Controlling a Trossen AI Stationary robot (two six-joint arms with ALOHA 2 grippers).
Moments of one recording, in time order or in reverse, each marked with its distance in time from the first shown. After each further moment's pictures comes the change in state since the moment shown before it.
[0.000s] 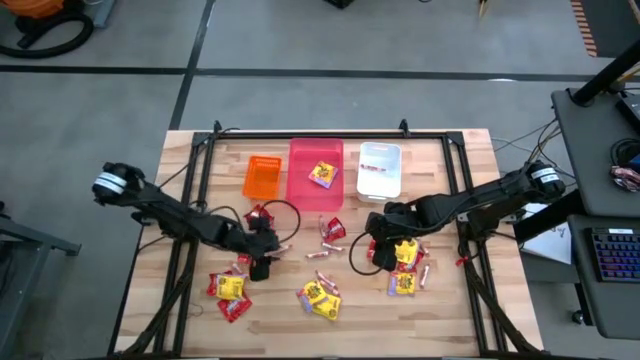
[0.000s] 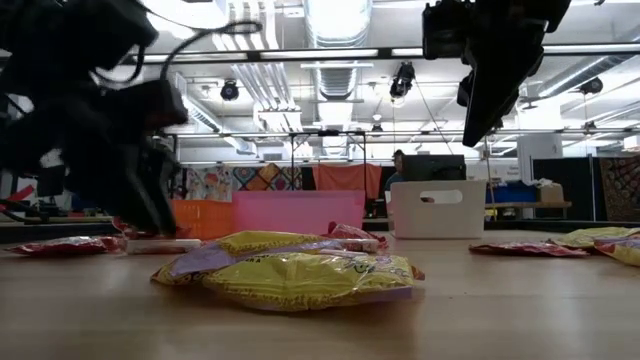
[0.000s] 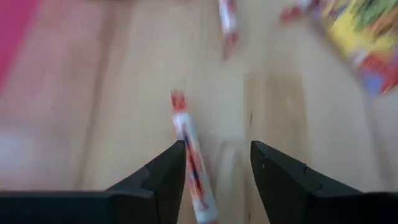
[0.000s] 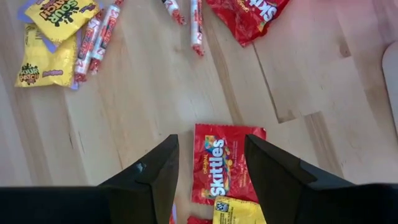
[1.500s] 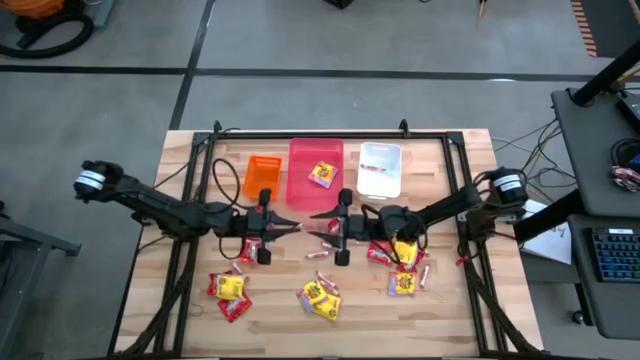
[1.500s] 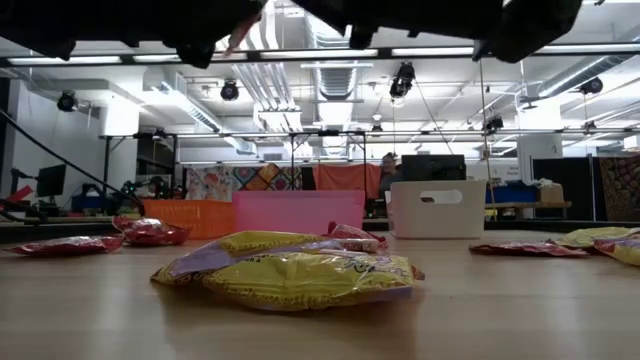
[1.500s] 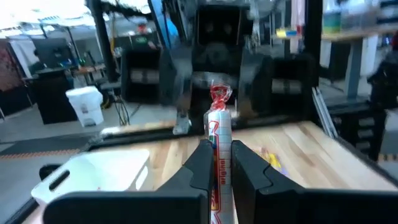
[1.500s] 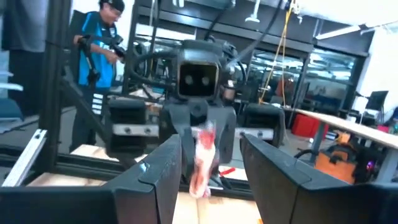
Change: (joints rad) left arm 0.076 -0.233 -0.028 0.755 -0.052 0.483; right arm -0.043 0.306 -0.179 1.852 0.156 -0.756
